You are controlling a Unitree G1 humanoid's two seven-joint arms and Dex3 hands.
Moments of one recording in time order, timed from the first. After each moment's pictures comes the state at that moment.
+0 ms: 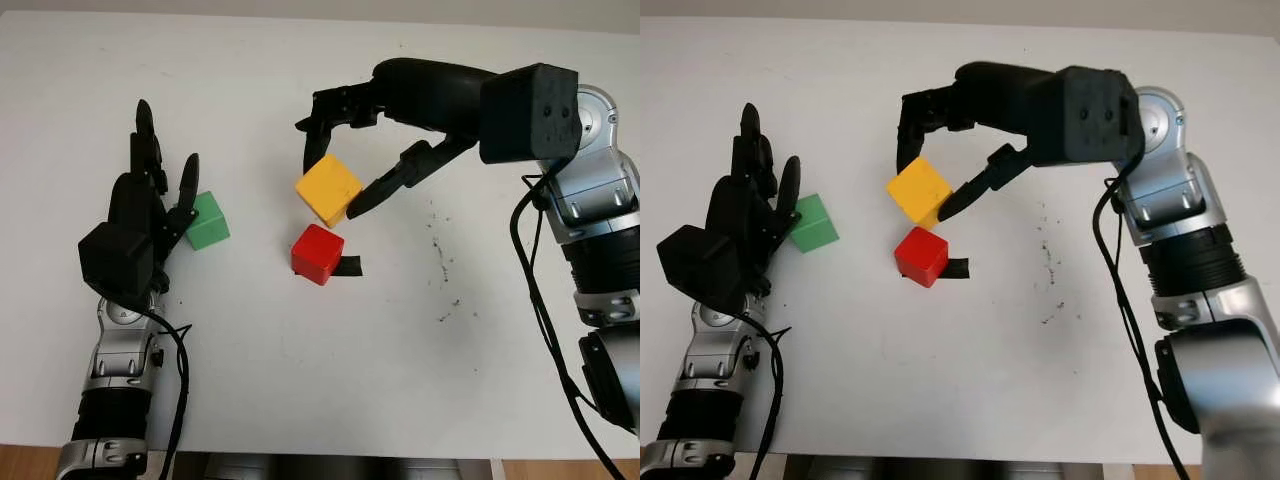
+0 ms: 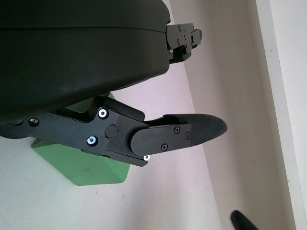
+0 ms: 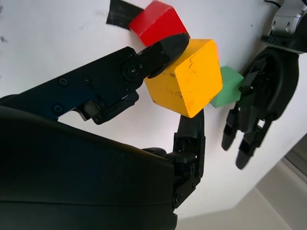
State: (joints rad) left arm -0.39 0.23 0.17 0.30 -0.01 -0.23 0.01; right arm -0.99 -0.56 0.21 0.36 -0.07 -0.12 0.90
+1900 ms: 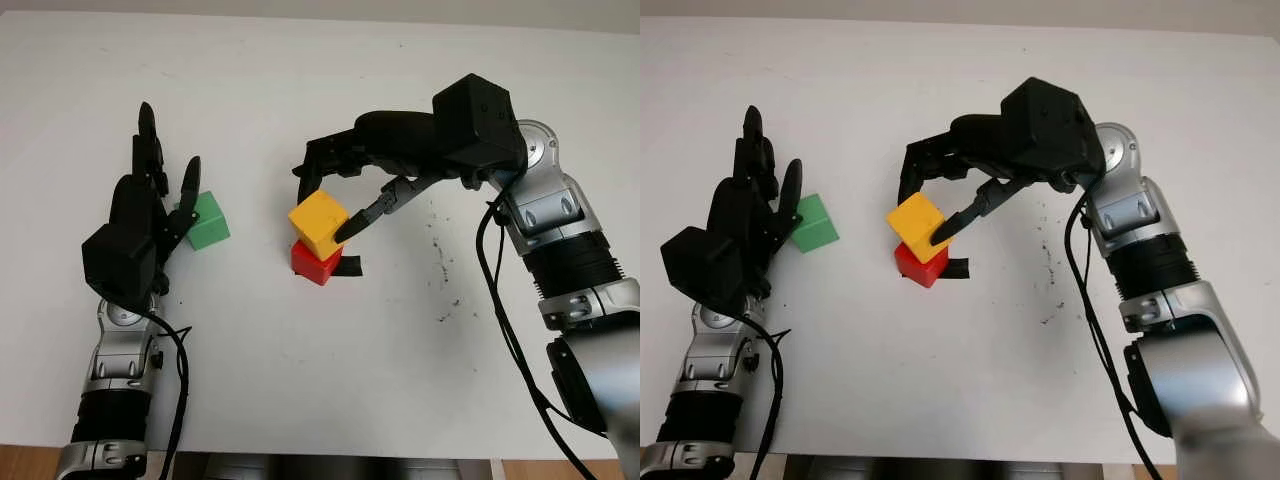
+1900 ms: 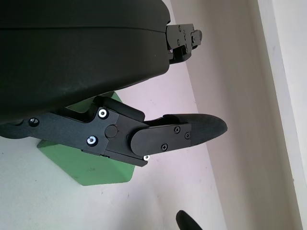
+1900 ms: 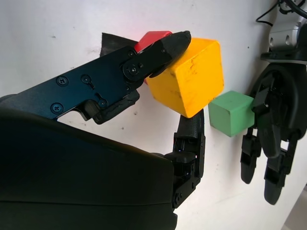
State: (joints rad) left arm -0.39 0.23 0.17 0.30 0.02 -0.23 0.01; right arm -0.97 -0.47 0.23 0.50 -0.08 -0.06 0.97
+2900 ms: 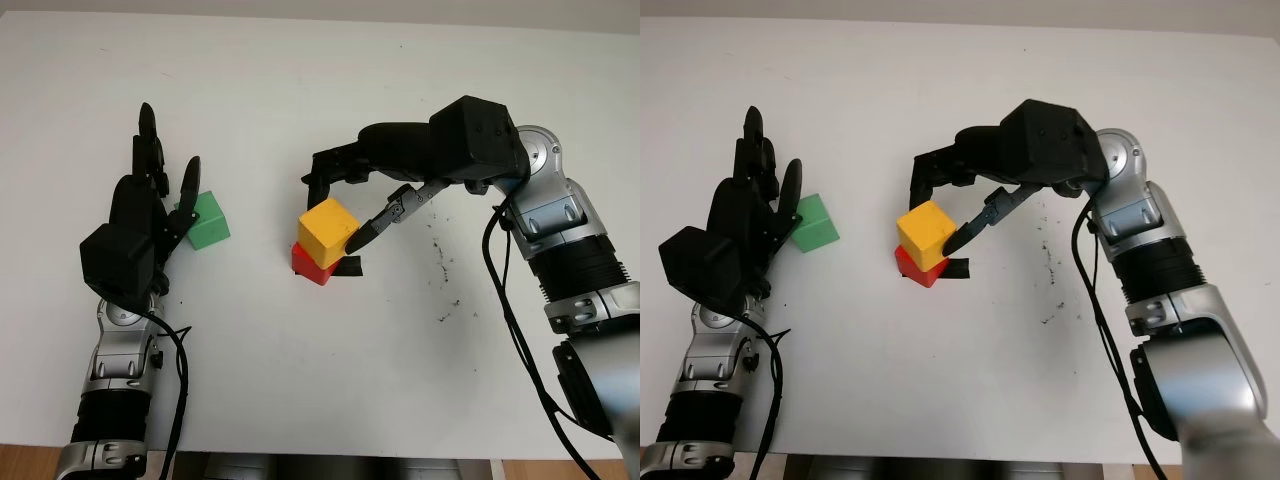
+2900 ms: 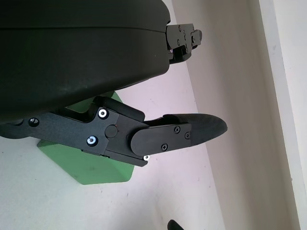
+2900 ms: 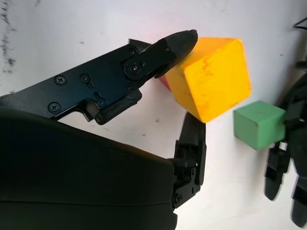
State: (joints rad) left arm -0.39 0.23 0.17 0.30 0.00 -0.23 0.00; right arm -0.96 -0.51 0.24 0.50 -0.15 -0.10 0.99
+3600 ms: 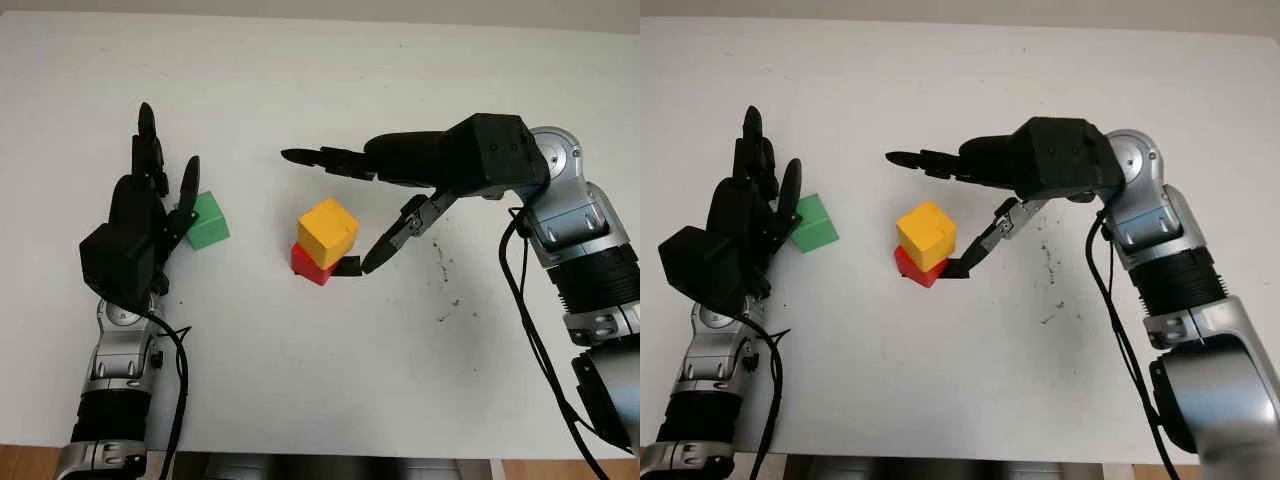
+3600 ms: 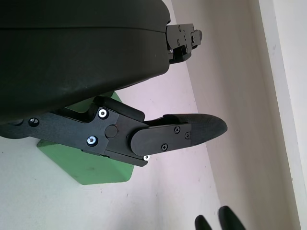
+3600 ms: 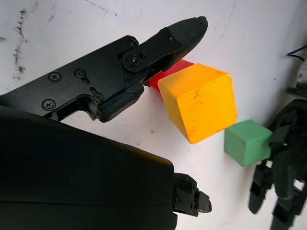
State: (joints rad) left arm -0.39 0.23 0.18 0.29 0.00 -0.23 0.00; right arm -0.90 -0.56 0.23 0.35 -0.10 -0.10 1.04
